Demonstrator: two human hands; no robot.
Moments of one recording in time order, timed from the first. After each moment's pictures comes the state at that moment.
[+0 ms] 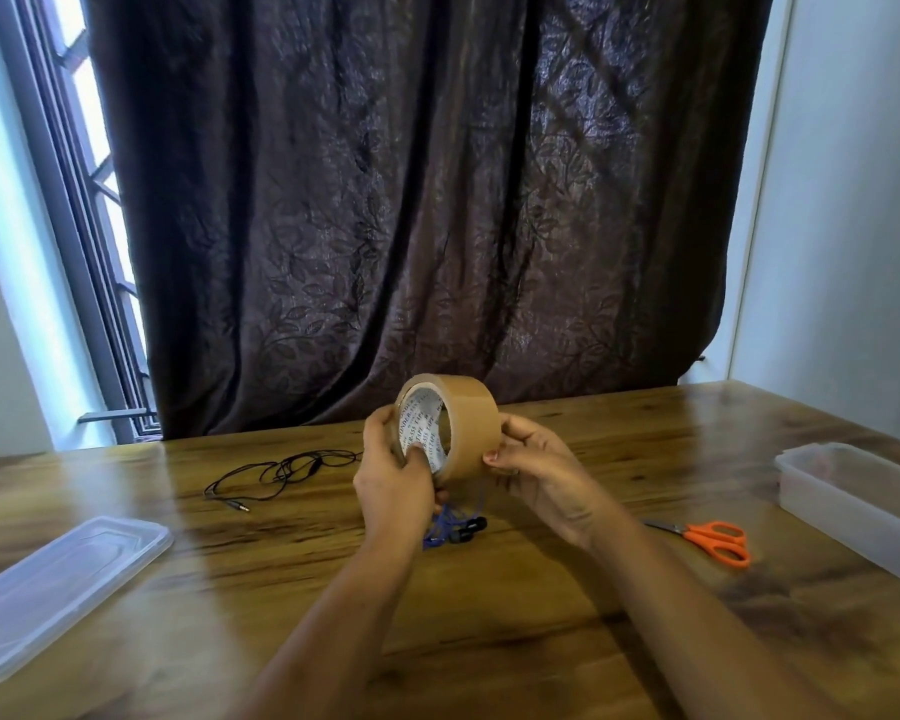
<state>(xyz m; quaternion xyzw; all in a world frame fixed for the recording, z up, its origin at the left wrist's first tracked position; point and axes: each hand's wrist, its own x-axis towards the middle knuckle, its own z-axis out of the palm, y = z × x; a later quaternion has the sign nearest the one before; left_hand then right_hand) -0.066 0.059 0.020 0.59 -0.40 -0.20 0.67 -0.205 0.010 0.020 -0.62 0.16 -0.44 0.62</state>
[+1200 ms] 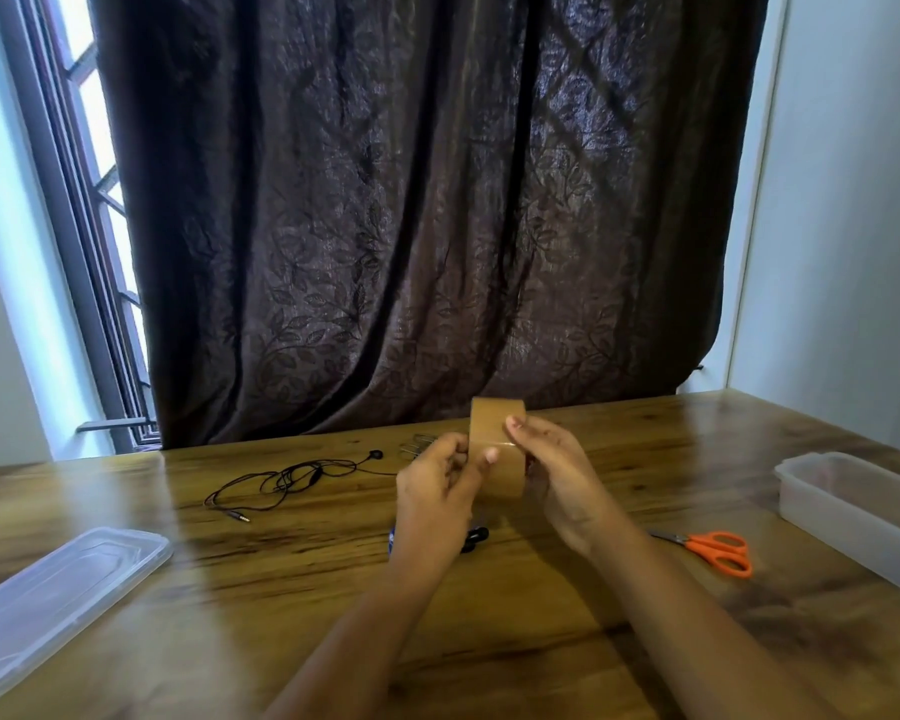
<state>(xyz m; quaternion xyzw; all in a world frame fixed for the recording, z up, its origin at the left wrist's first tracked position) -0.079 0.064 0.014 0.47 -0.61 -0.19 0.62 -0.206 0.014 0.029 -0.58 0.22 -0.52 0.59</state>
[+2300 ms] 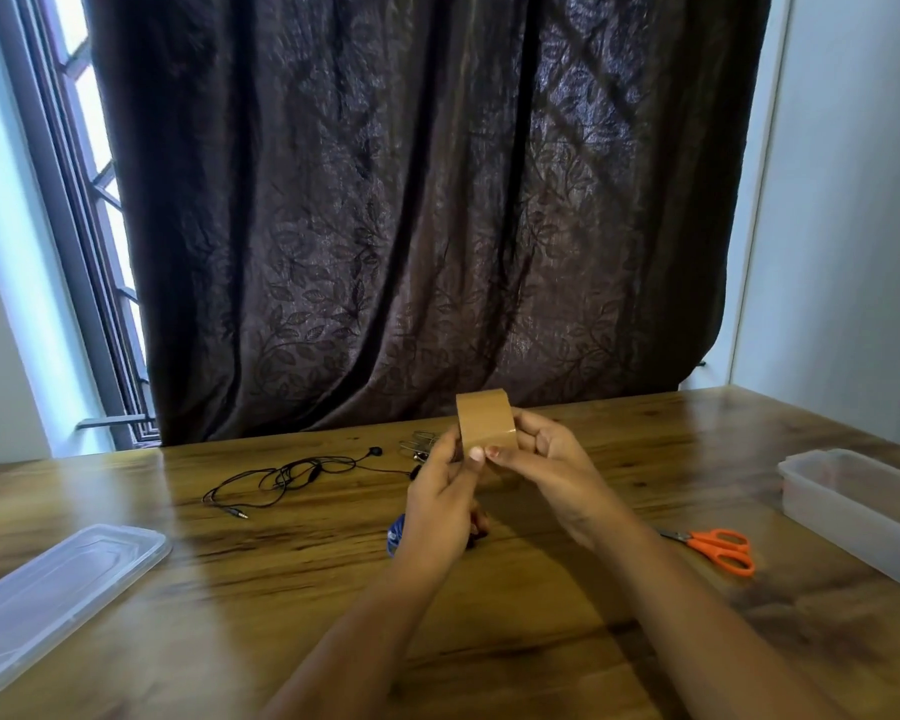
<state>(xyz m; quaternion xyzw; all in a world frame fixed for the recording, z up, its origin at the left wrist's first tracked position) -0.084 0.063 0.009 0.47 -0.55 -0.33 0.61 -0.209 0.009 0.026 -0.67 0.23 -0.48 0.53</state>
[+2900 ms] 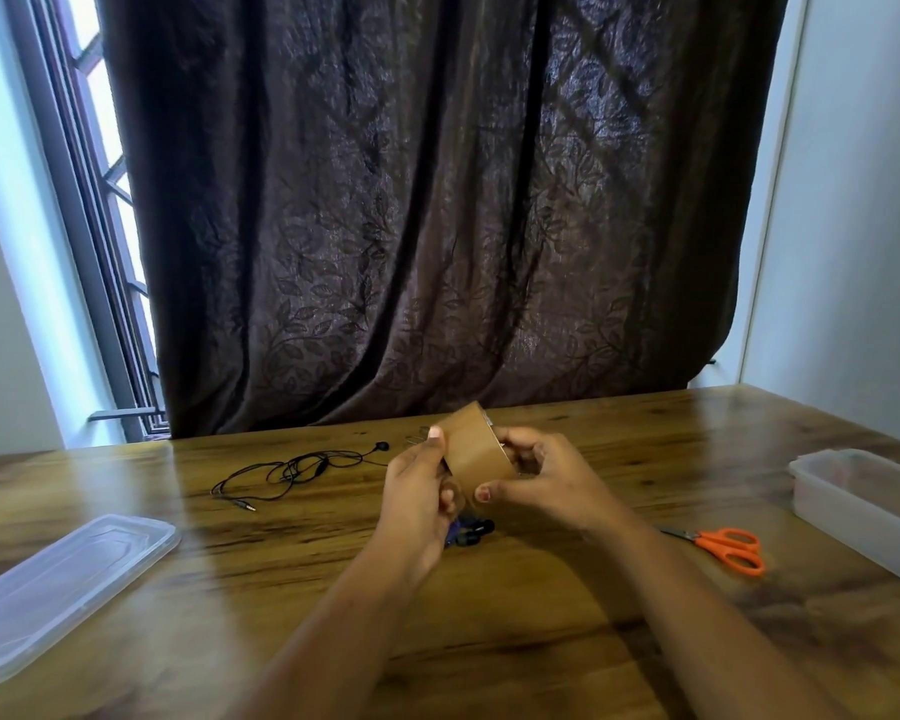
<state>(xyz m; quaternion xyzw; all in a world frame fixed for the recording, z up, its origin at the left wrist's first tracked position) -0.070 0.057 0.021 0.40 -0.30 -0.51 0.70 -0.212 0.013 0.028 -0.78 0.28 -0.40 0.40</state>
